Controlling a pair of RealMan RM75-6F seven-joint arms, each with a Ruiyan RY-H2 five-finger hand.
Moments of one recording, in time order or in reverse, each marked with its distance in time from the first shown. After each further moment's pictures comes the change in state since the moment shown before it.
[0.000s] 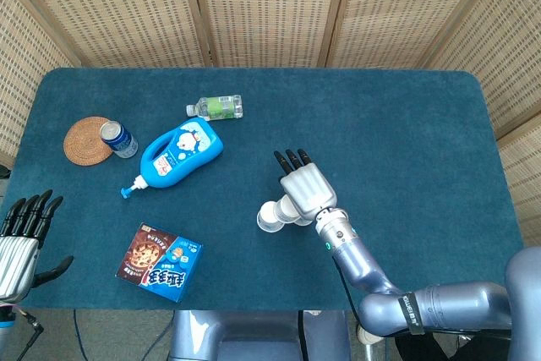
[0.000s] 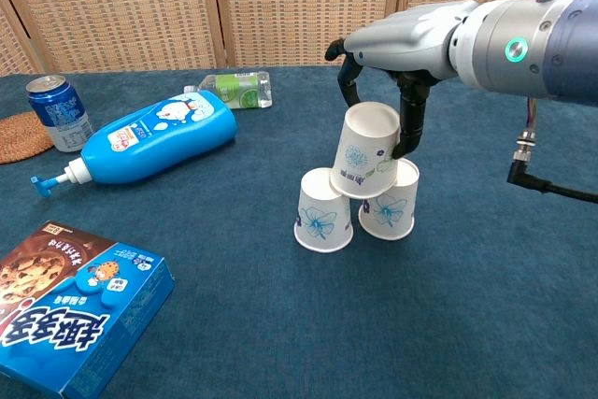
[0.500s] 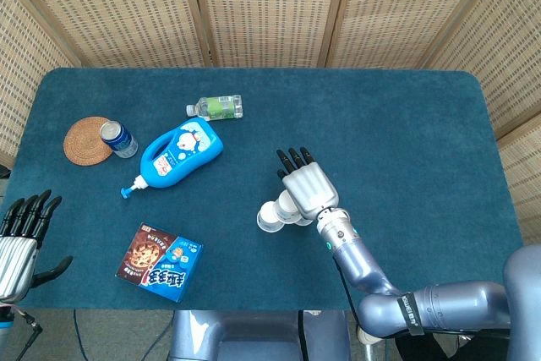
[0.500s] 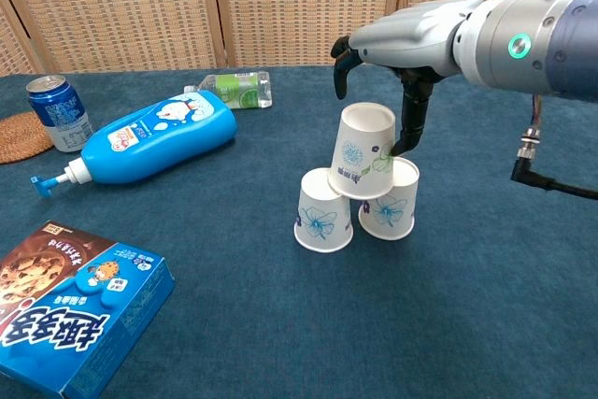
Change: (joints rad) left arm 0.002 0.004 -0.002 -0.001 0.001 0.000 -0.006; right arm 0.014 0.006 -0.011 -0.013 0.029 0.034 -0.004
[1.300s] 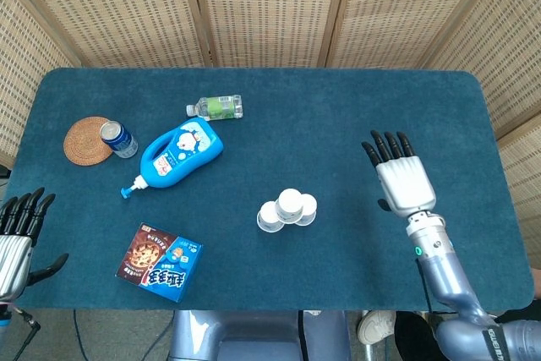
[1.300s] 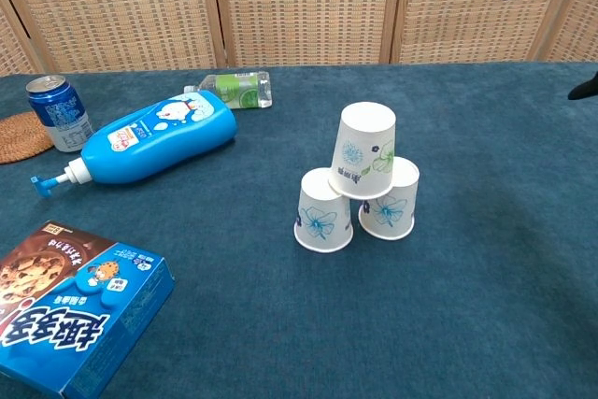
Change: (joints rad) left arm 0.005 -0.009 -0.016 0.005 -0.027 0.004 0.009; right arm -0.327 0.315 -0.159 -0.071 -0.390 0.178 0.350
